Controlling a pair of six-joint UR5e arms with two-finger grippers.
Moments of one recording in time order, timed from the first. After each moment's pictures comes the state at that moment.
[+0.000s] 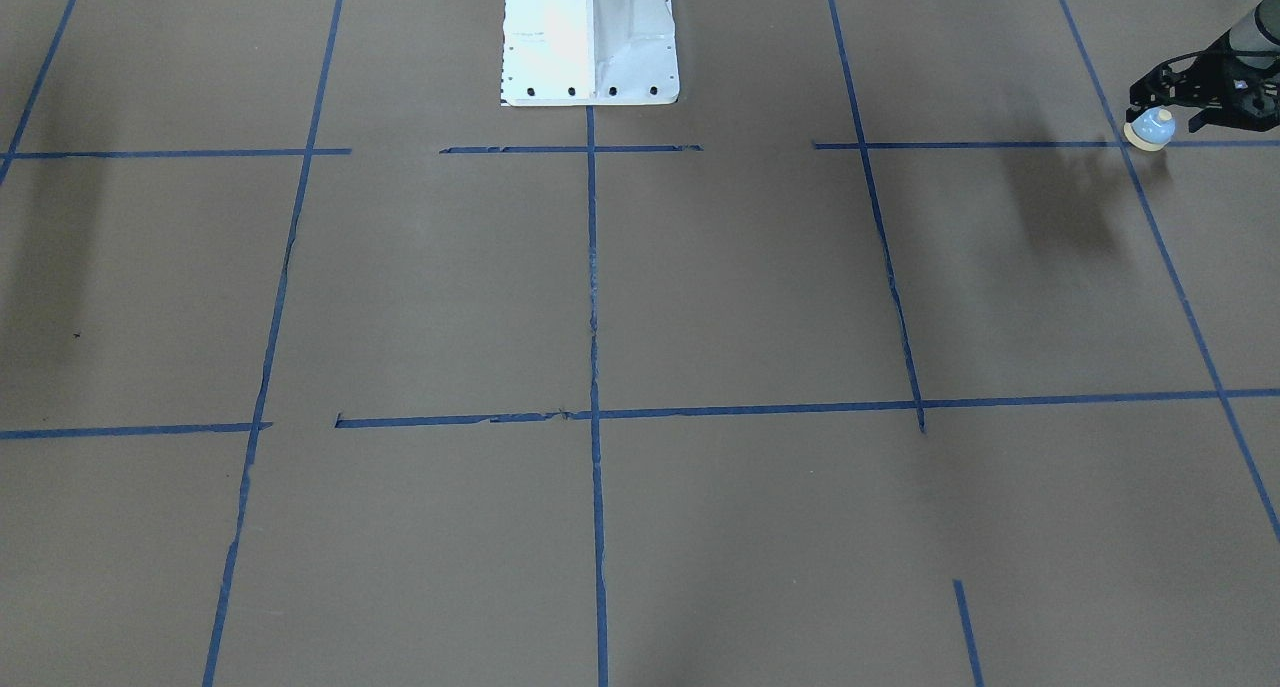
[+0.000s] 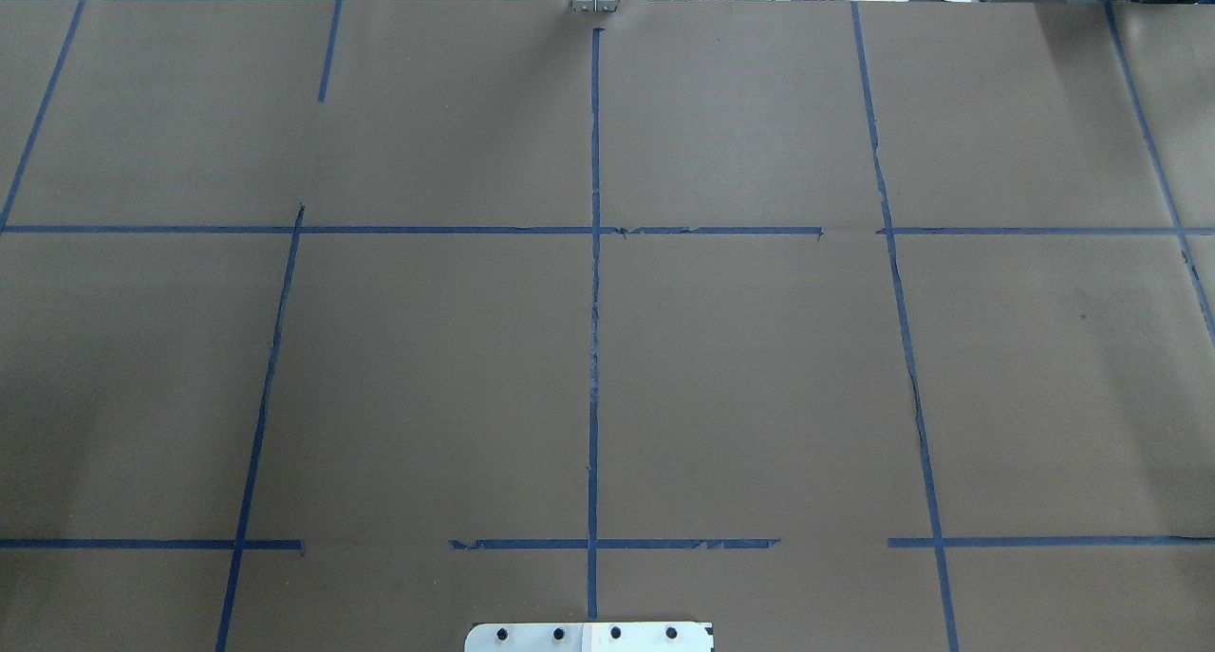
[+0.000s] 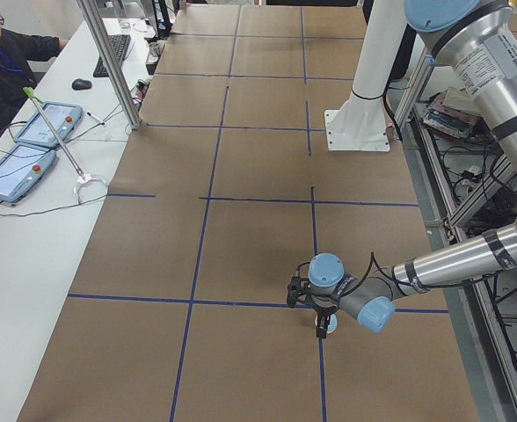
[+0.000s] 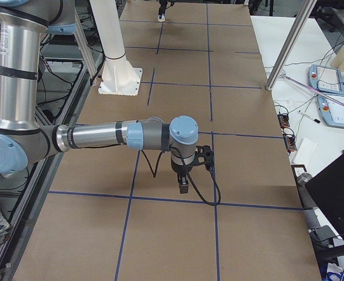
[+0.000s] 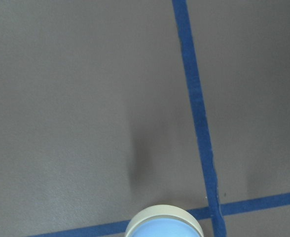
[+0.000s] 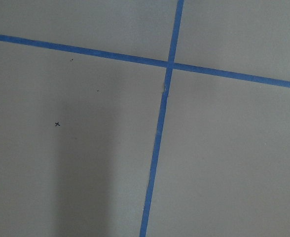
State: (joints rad) left arm -0.92 -1.02 -1.55 -2.51 -2.25 -0.47; right arm 1.58 -1.72 1.87 -1.70 2.31 -0.14
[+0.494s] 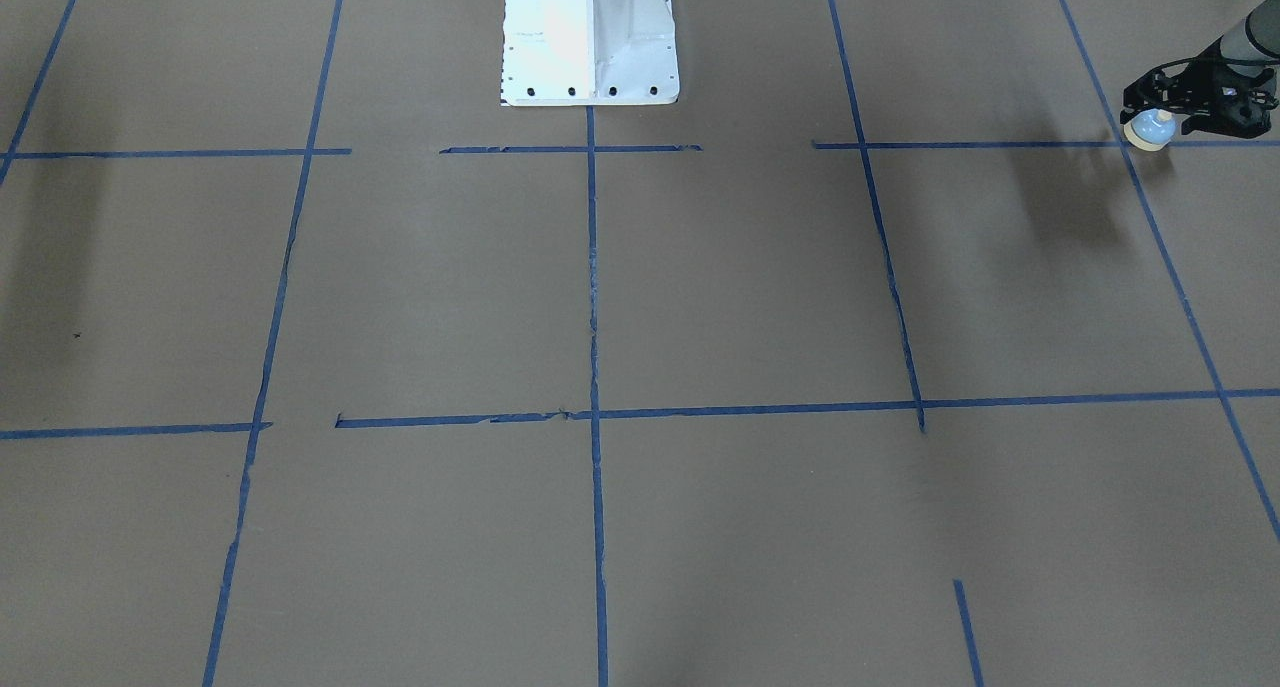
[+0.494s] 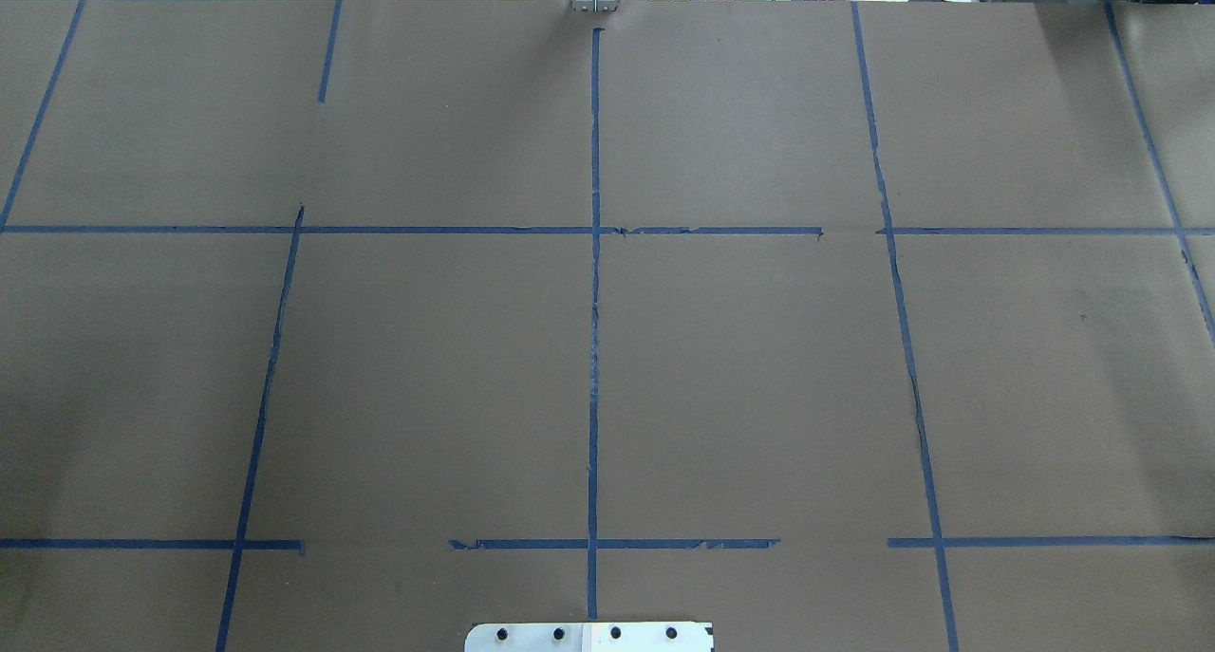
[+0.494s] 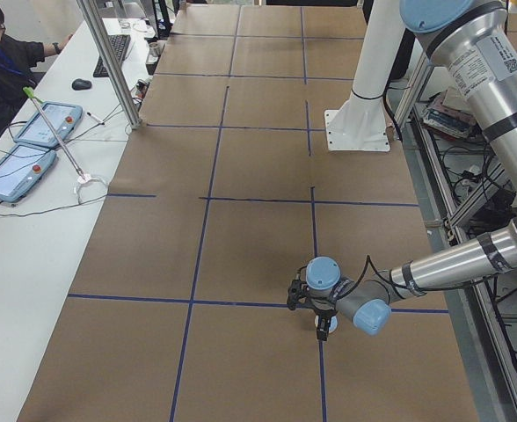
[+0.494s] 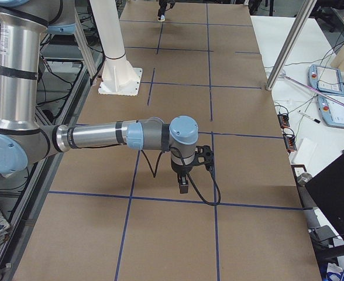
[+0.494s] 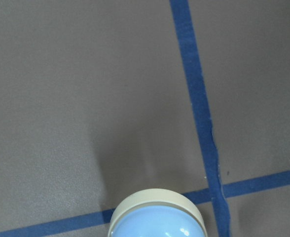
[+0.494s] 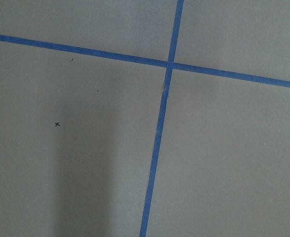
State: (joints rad) left arm -0.89 -1.04 -1.51 -2.51 -2.25 -0.47; right arm 1.58 -1.72 1.87 -1.70 2.31 -0.14
